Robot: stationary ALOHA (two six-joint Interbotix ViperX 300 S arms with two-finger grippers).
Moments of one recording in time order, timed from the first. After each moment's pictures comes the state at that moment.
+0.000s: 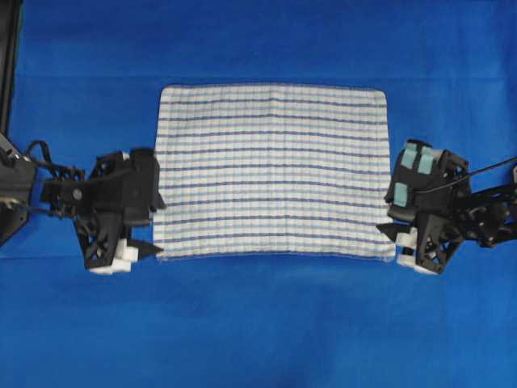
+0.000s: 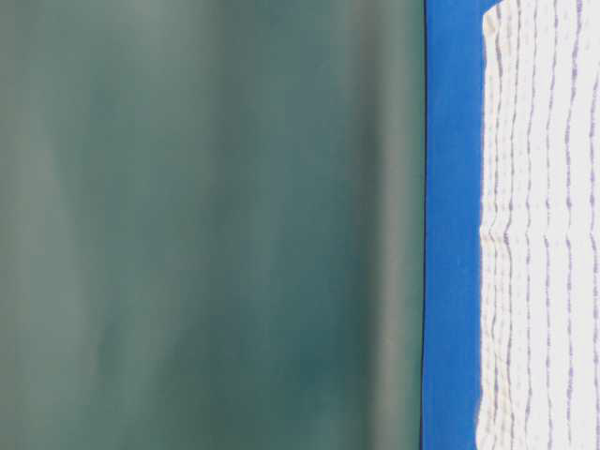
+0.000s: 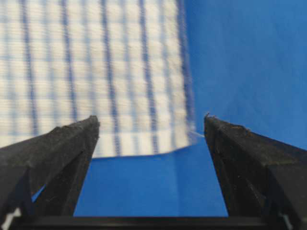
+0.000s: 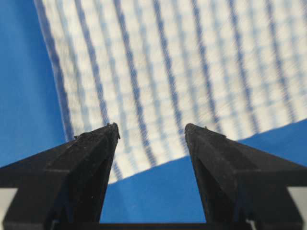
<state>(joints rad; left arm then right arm) -0.15 -0.33 0.98 -0.02 0.16 -0.18 0.29 -0.30 0.91 -0.64 0.50 1.12</state>
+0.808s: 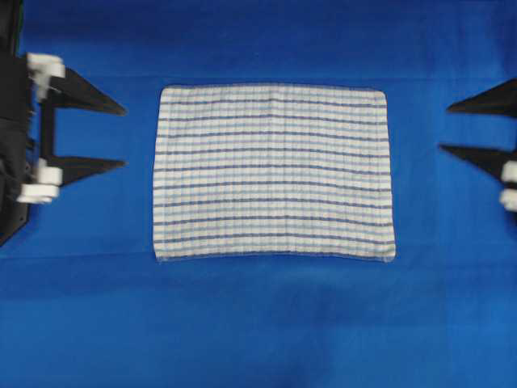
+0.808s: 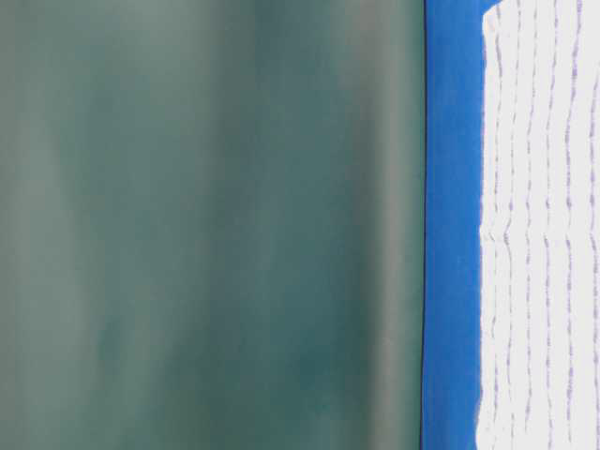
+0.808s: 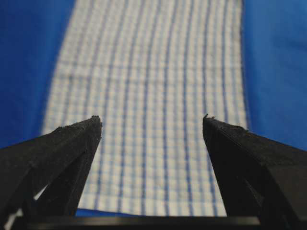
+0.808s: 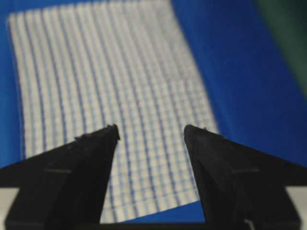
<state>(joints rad) 0.09 -0.90 1.00 -0.02 0.24 0.08 0.29 -0.93 0.94 -0.87 0.73 0.93</state>
